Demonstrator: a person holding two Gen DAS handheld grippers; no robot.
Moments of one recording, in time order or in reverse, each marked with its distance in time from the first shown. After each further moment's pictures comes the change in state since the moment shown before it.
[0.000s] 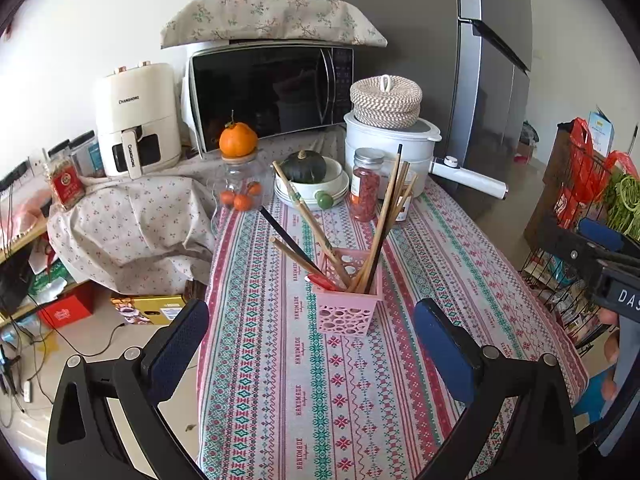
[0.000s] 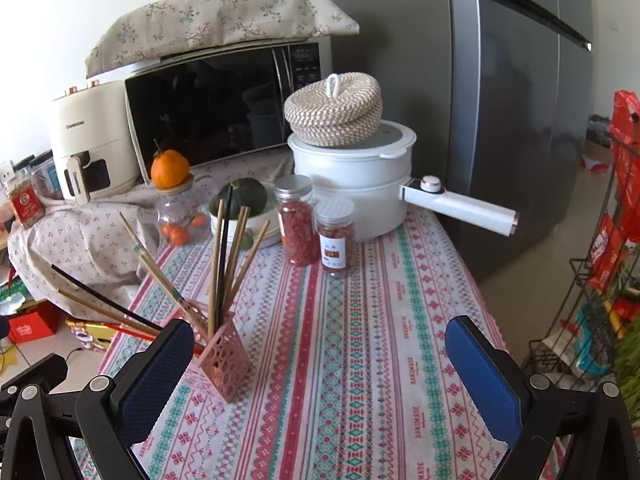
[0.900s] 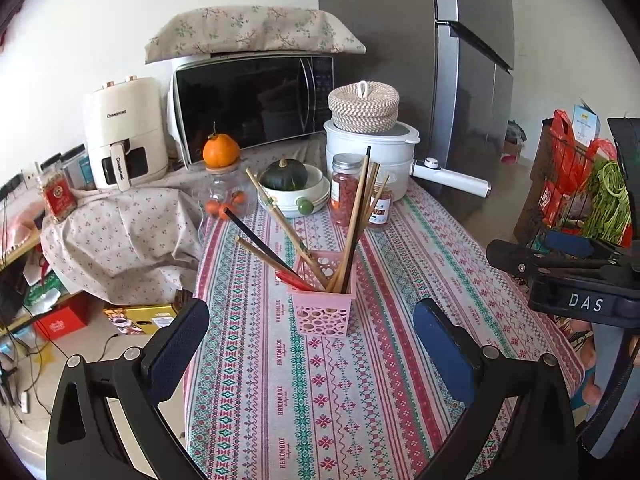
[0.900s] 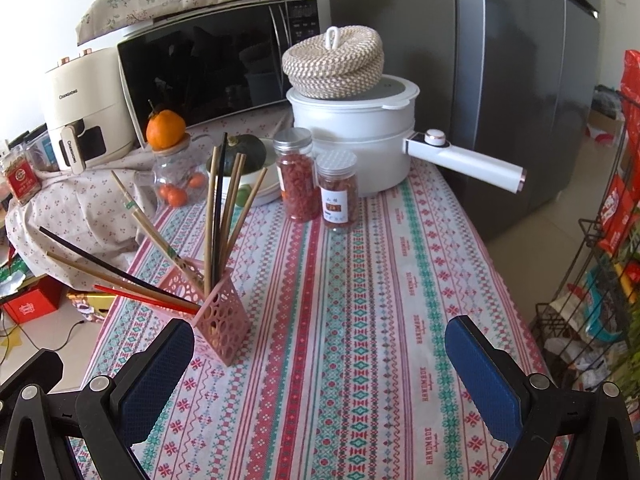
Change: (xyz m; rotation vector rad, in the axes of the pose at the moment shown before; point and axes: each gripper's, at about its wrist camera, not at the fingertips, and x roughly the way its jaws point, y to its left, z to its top) left arm -0.010 -0.018 -0.007 0.033 -0.035 -0.036; right arm 0.015 0.000 -0.012 0.021 0.115 0.013
